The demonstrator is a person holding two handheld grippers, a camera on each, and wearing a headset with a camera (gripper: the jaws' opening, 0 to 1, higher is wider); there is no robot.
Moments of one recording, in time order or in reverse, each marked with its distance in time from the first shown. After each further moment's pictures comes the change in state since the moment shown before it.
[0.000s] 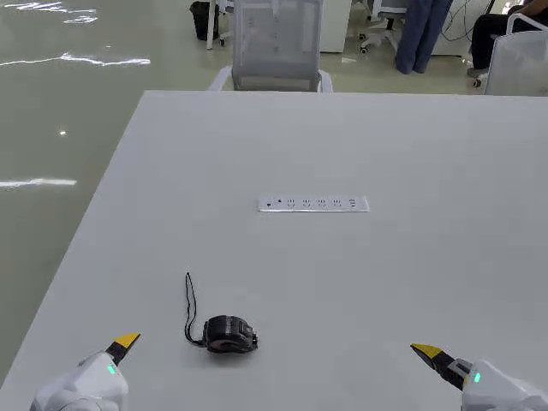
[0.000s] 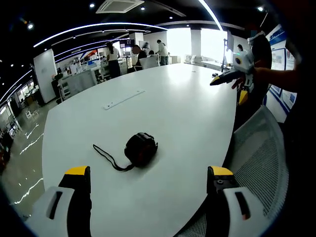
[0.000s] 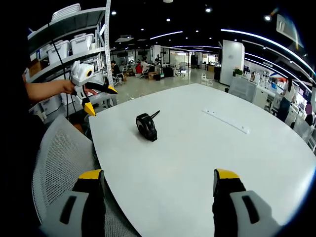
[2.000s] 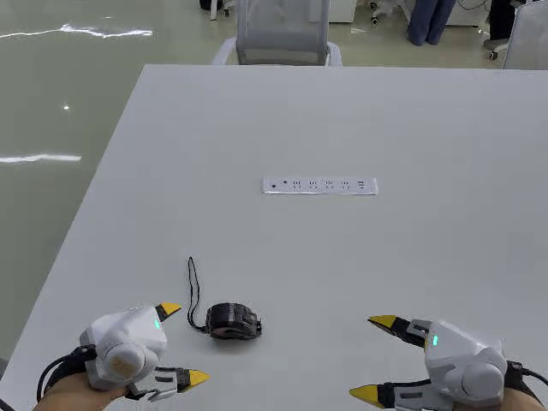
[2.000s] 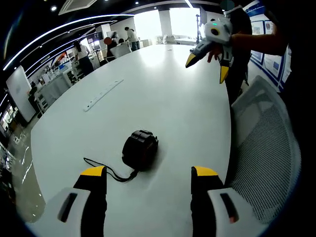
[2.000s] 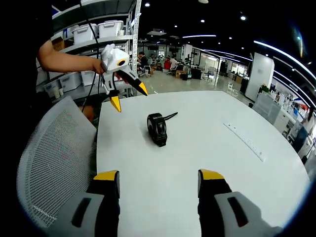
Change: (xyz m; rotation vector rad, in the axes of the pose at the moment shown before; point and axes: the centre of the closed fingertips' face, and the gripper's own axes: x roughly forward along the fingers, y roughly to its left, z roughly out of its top) left arm 0.057 0.016 0.000 0.240 0.133 -0.155; right arm 0.057 -0.004 0.016 -0.225 0.024 0.172
